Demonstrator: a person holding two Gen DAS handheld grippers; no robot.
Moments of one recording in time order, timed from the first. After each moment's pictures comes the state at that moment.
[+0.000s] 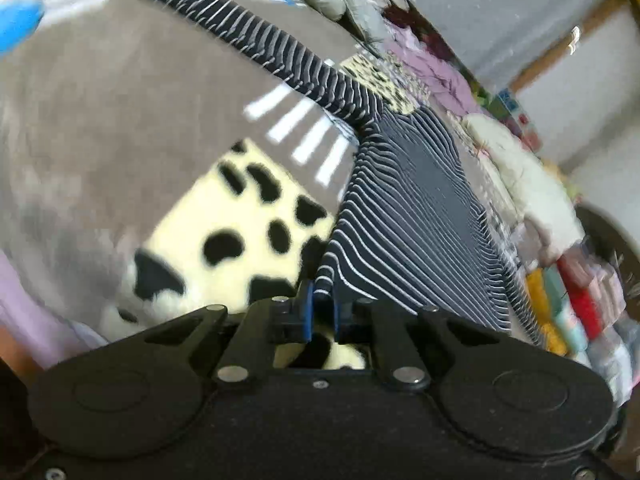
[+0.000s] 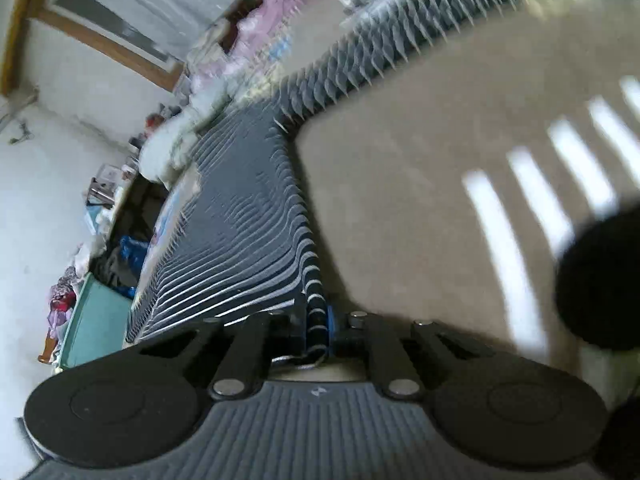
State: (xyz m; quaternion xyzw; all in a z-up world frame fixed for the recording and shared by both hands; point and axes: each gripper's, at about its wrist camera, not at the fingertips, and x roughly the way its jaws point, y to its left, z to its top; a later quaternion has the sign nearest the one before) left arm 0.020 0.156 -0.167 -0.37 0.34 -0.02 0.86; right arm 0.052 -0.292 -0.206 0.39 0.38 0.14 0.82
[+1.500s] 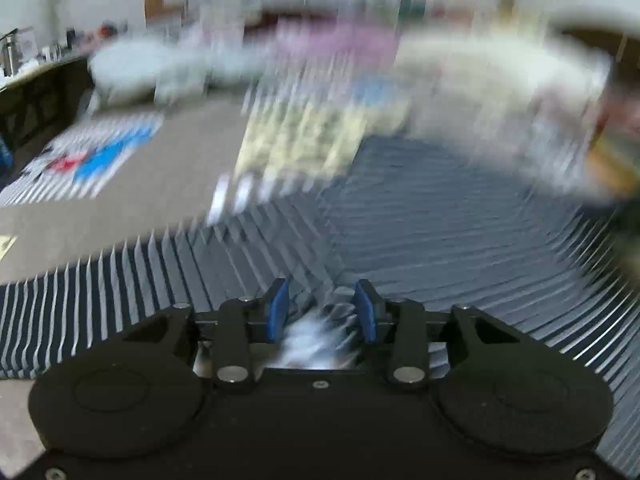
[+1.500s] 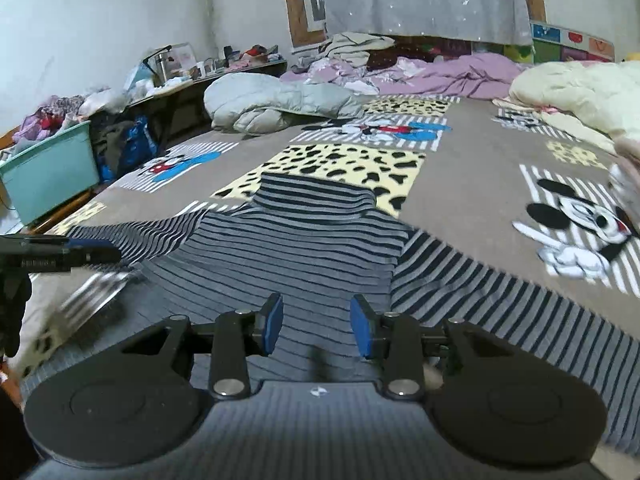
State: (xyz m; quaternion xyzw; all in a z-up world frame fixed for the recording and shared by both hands) left arm 0.218 0.135 -0.153 0.05 0.32 -0.08 0.94; right arm 0.219 -0.194 -0.117 0.02 0.30 0.22 0.93
